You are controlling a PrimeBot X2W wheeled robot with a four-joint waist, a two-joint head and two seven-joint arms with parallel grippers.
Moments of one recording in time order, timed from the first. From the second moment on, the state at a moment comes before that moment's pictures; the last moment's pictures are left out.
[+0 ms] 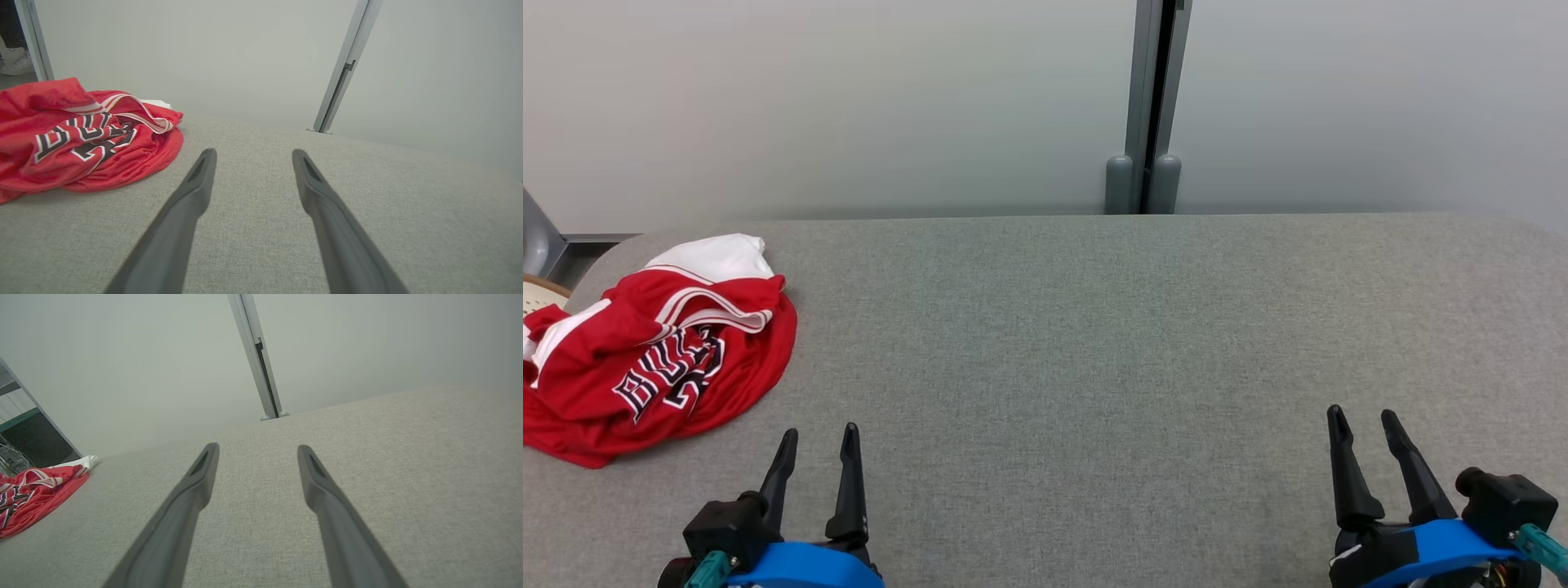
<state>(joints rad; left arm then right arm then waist) -0.01 0.17 -0.22 0.25 -0.43 0.01 -0.21 -0.02 -0.05 -0.03 0.22 0.34 0.13 -0.19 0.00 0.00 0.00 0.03</state>
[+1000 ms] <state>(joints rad) 0.02 0.18 -0.27 0.27 -0.31 0.05 -0.24 0.00 -0.05 -0.04 0.23 0.16 0.13 -0.22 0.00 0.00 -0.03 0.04</state>
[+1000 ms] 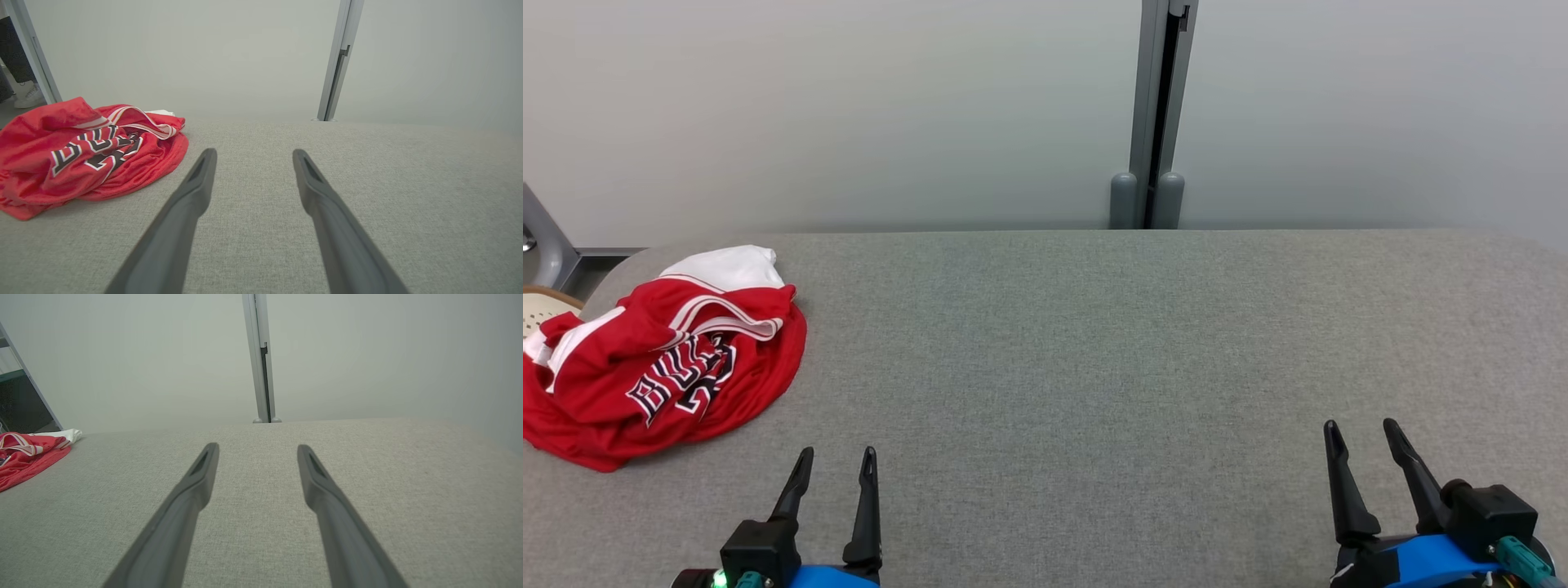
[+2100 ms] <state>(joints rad) 0.03 0.22 -0.25 0.24 -0.34 0.09 -0.24 0.02 -0.05 -0.06 0.24 0.17 0.13 -0.22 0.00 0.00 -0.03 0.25</state>
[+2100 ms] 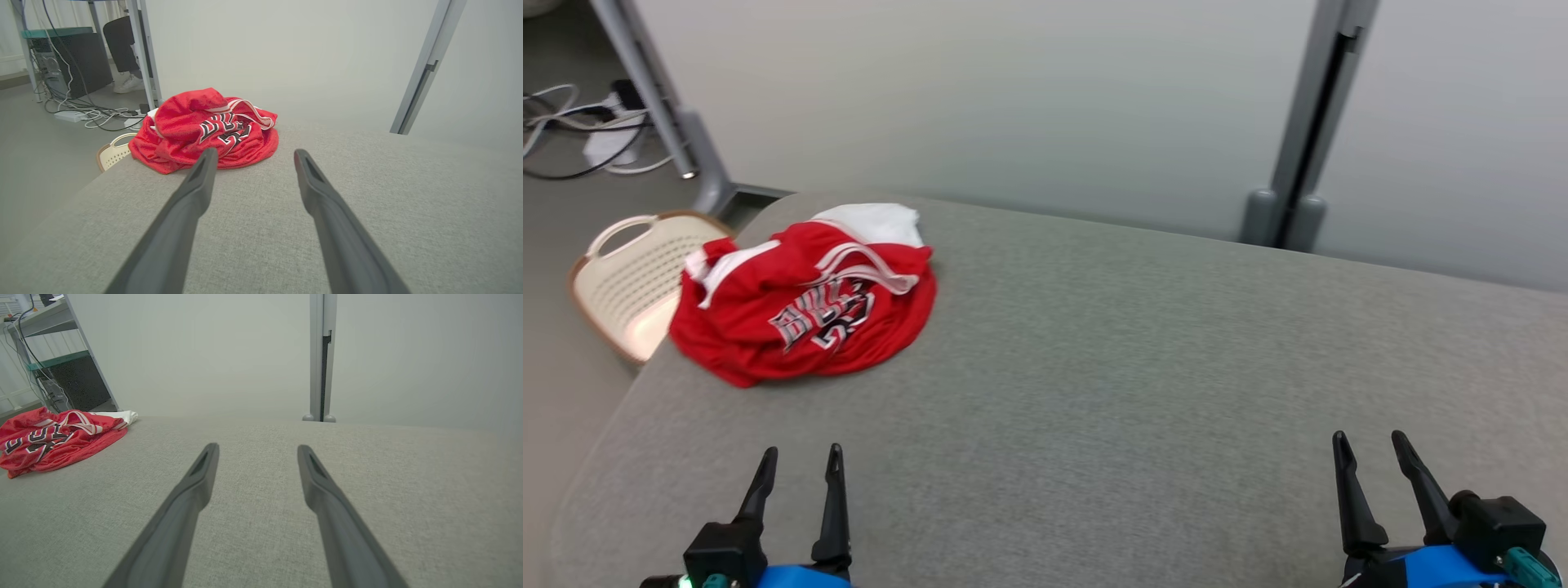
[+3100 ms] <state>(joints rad) 0.12 0.23 -0.20 0.15 -0.38 0.15 -0.25 -0.03 -0.05 0.01 0.22 0.09 0.13 -0.18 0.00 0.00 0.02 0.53</state>
